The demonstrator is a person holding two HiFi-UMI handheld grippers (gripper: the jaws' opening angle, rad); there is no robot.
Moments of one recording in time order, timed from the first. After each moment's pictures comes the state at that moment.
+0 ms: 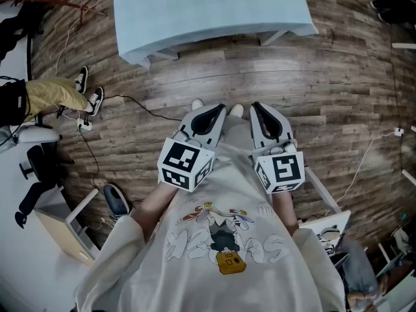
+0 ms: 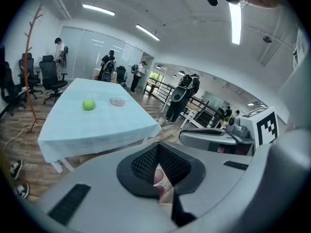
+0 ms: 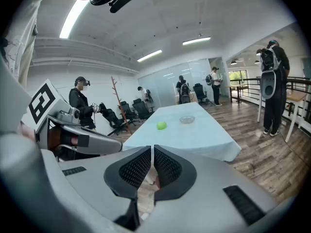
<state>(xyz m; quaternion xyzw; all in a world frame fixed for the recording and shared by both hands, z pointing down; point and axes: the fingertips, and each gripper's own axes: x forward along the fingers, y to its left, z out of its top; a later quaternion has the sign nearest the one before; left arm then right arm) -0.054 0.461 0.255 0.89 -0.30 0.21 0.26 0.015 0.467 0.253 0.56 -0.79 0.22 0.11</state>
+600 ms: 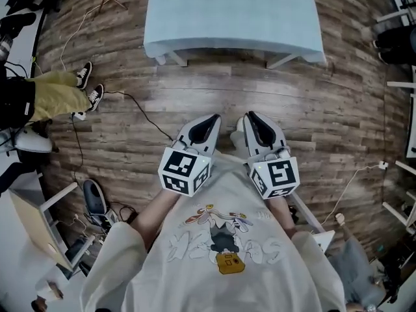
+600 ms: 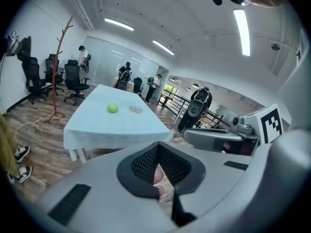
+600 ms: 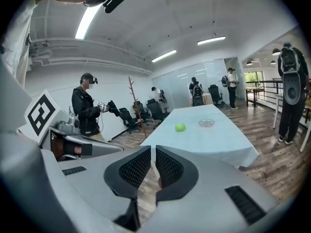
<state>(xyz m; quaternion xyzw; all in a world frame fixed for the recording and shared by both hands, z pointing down) -0.144 0.504 0.242 0.86 -0.40 0.15 0.27 -0.071 0.498 0.227 0.50 -0.84 0.20 0.12</state>
